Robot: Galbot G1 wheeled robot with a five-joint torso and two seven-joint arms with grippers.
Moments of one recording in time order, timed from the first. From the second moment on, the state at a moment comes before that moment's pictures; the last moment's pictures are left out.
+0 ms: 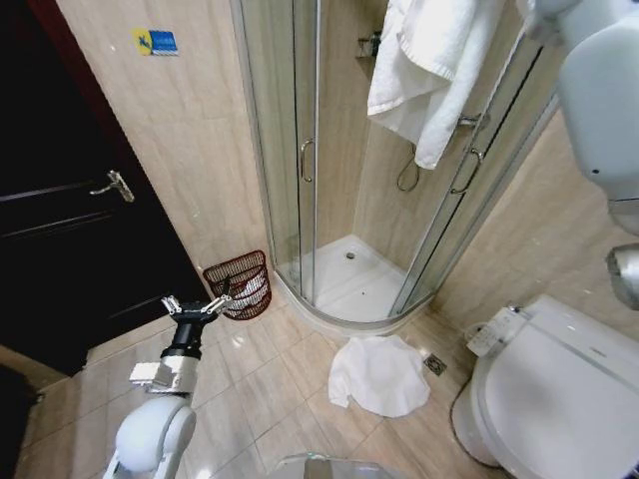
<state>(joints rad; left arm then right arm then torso) 1.68 -1.36 -0.74 -2.34 -0.28 -0.08 -0.06 0.63 0.96 -0.26 1.33 1.06 -0.36 0.36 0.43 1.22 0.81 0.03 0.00</state>
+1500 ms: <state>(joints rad) 1.77 -1.38 -0.85 -2.39 -0.32 -0.15 -0.03 0.30 0.75 -0.17 1.65 1.16 -0.37 0.40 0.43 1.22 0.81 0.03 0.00</state>
